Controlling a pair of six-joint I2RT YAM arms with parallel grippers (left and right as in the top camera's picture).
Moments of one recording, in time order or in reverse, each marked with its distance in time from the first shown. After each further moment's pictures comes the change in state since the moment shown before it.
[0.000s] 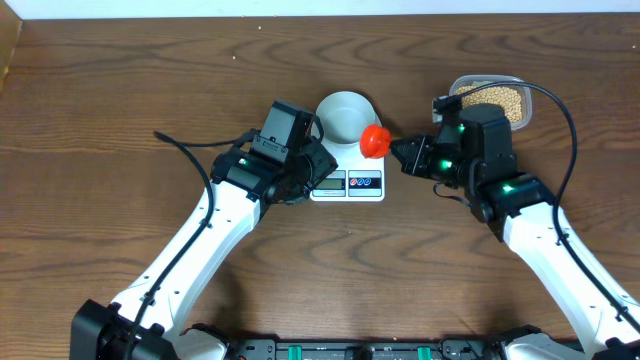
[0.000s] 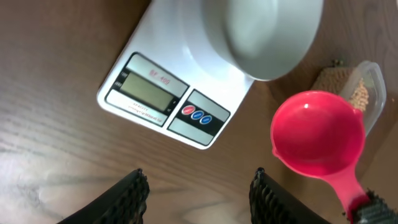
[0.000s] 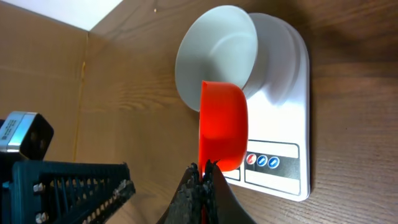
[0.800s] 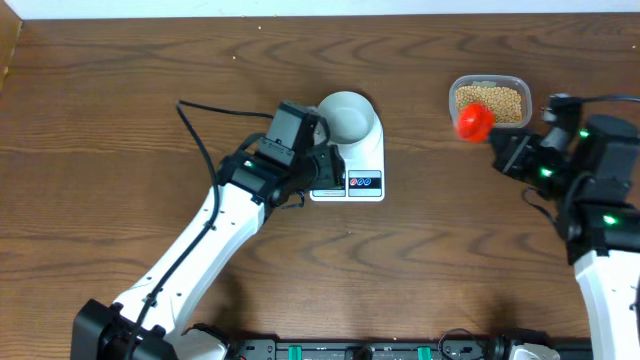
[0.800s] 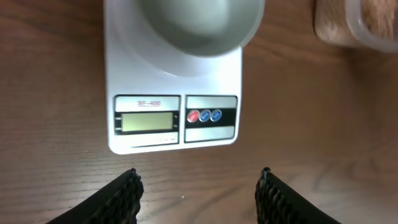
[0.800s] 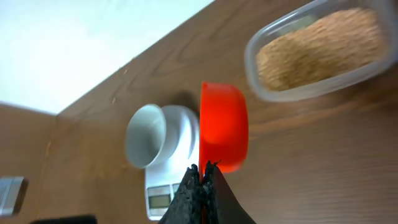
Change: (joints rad) left arm -0.046 0.002 0.000 0.023 -0.015 0.536; right arm -0.443 -0.274 0.037 -0.272 -0.010 -0.204
